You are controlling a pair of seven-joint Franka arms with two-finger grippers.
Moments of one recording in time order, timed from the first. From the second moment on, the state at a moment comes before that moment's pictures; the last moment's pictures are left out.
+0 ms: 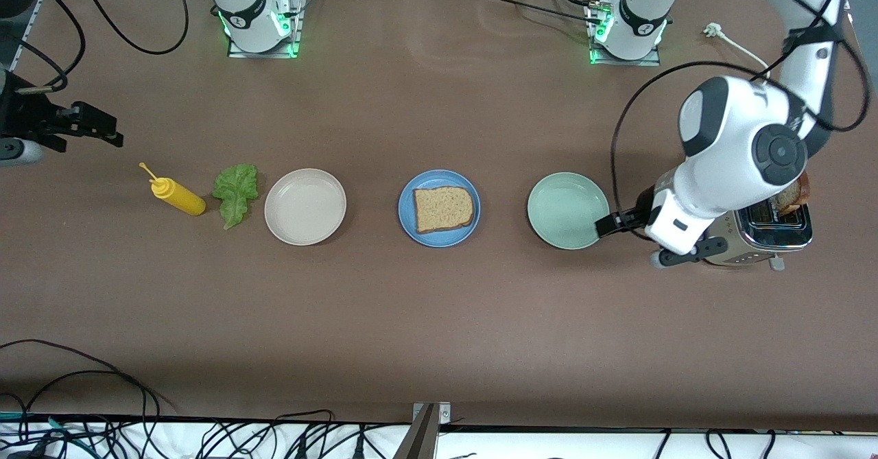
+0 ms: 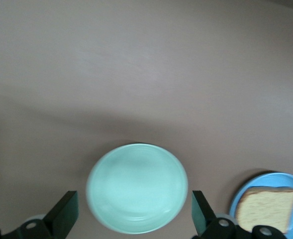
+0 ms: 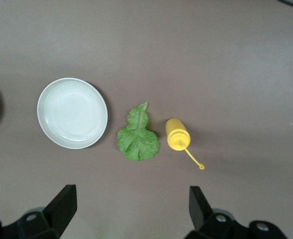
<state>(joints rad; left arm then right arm) -0.23 0.33 0.04 -1.66 -0.16 1.98 -0.38 0.00 0.05 -0.05 -1.64 0.04 1.62 -0.16</state>
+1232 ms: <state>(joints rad) -0.07 0.05 0.03 -1.66 0.06 1.75 -0.04 0.07 0.41 -0.04 -1.94 0.04 2.07 -0.28</state>
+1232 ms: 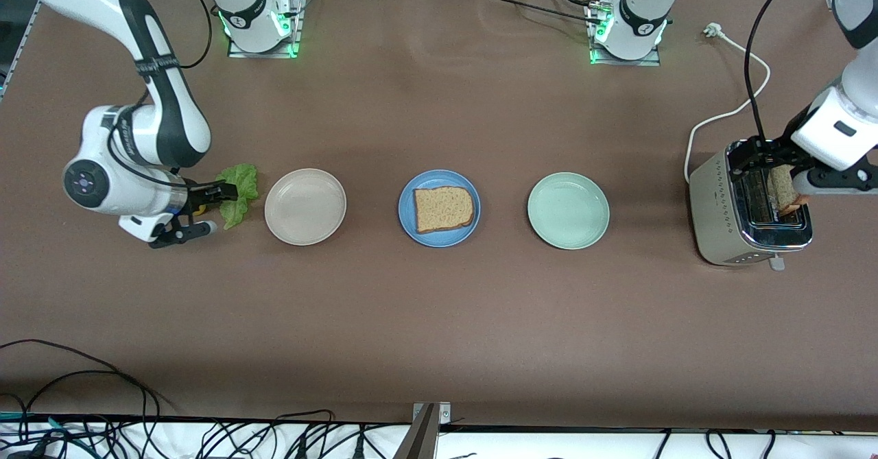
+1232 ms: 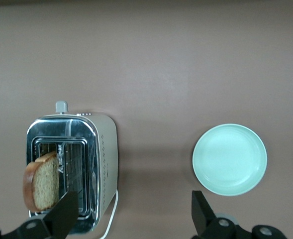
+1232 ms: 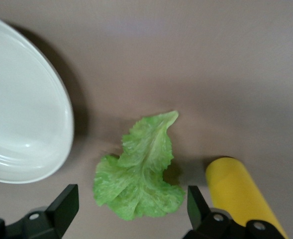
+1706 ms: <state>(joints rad) -0.03 0.01 -0.02 -1.60 0.06 1.66 -0.04 0.05 0.54 -0.05 -1.98 0.04 2.14 -0.38</state>
